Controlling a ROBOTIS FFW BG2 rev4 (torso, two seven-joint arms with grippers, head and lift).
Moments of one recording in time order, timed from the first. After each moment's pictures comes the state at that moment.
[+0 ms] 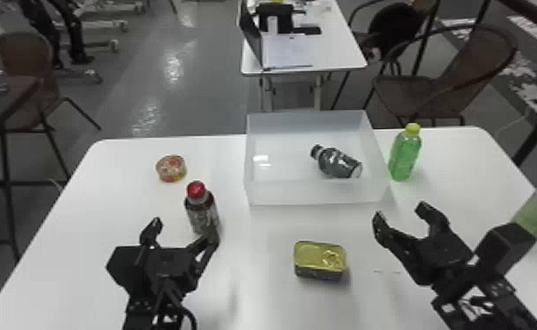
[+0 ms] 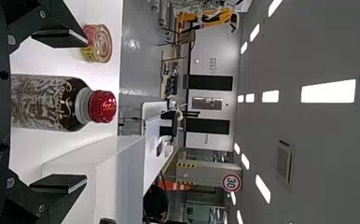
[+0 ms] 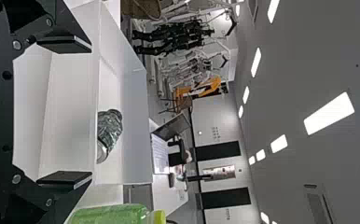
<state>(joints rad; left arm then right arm) 0.39 0.00 -0.03 -1.77 0.04 -0.21 0.03 0.28 -0.12 0.06 -1.72 -0.25 -0.10 0.32</state>
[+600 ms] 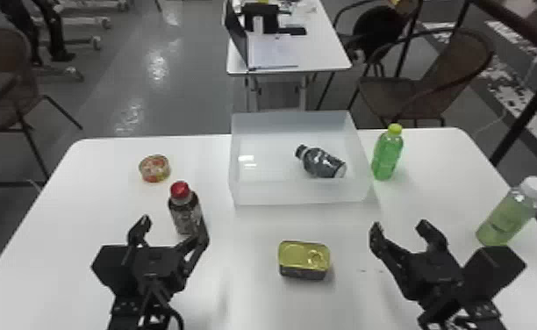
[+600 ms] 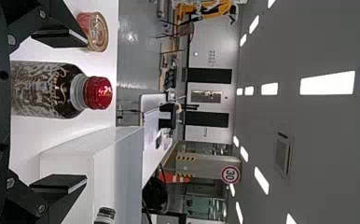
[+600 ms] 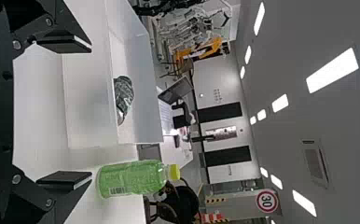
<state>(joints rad) 0.38 0.04 -0.06 -1.77 0.05 -0.21 0.05 0.37 -0.07 0.04 -1.76 -0.22 -0.12 0.19</state>
